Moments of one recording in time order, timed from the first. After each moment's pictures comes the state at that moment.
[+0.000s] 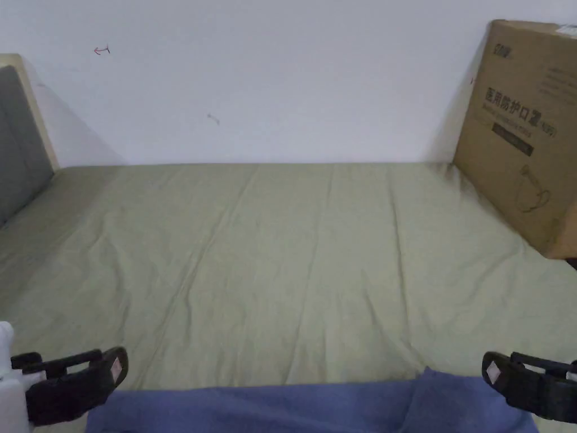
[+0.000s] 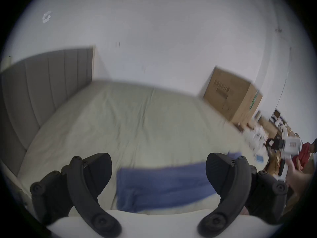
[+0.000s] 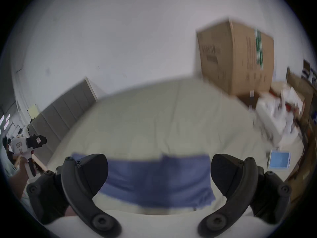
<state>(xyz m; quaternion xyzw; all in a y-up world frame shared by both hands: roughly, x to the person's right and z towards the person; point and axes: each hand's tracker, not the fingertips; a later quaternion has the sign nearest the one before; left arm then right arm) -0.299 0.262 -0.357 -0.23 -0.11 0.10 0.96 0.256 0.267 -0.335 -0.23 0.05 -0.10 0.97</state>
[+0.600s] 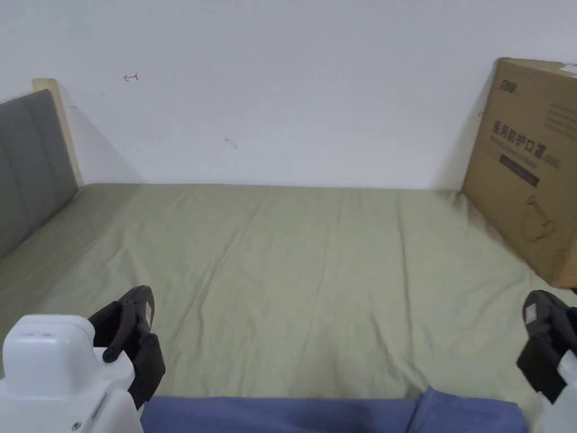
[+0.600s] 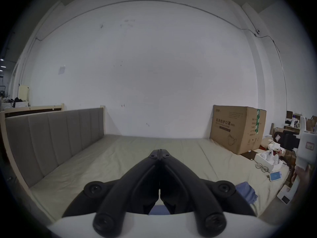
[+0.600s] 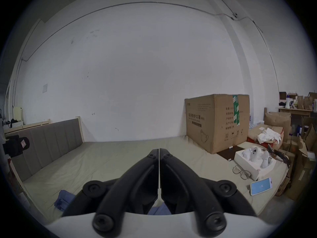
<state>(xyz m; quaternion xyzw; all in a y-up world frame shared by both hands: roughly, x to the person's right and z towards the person) -0.200 0.296 -0.290 -0.02 -0.03 0.03 1.00 0.186 0.298 -0.290 -0.01 -0.06 -0.04 1.00</state>
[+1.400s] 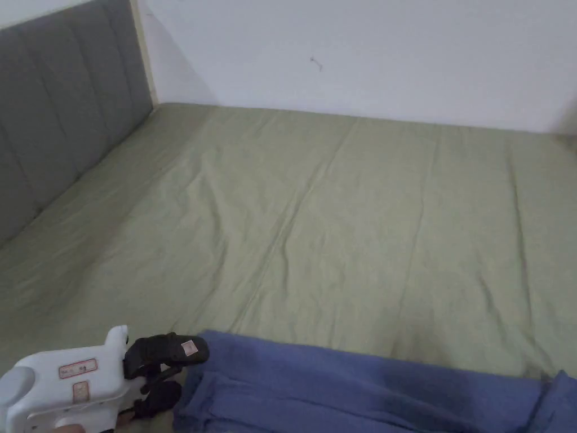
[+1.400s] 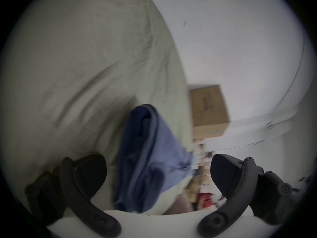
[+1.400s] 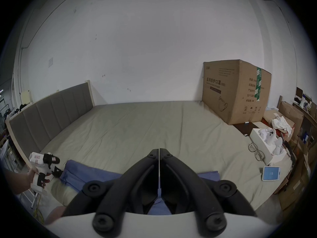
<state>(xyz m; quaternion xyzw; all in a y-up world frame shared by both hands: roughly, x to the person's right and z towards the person) -0.427 0.030 -0.437 -0.40 -0.23 0.54 0.71 0.144 0.270 -0.340 -0.20 0.01 -0.02 0.98</state>
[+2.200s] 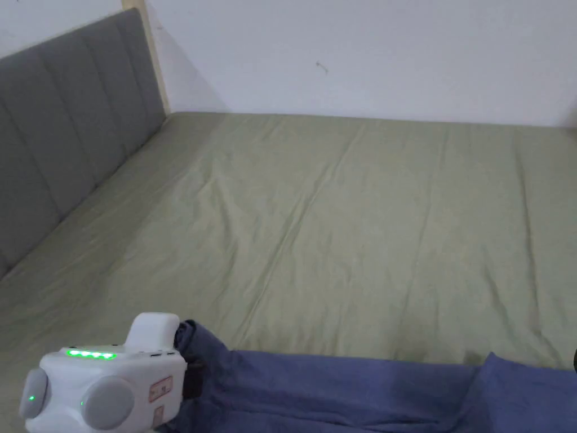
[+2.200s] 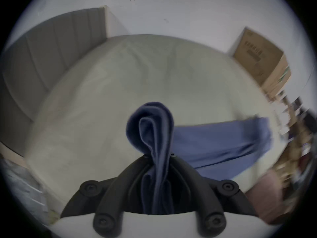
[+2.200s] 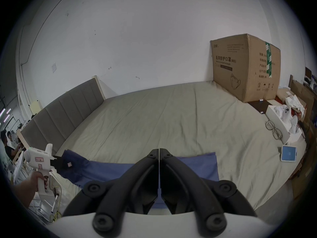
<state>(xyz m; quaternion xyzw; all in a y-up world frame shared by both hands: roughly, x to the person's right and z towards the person) -0.329 0.147 -0.397 -0.44 -0.05 0.07 0.89 0.142 0.250 -0.337 -0.26 0.06 -0.09 0.96</state>
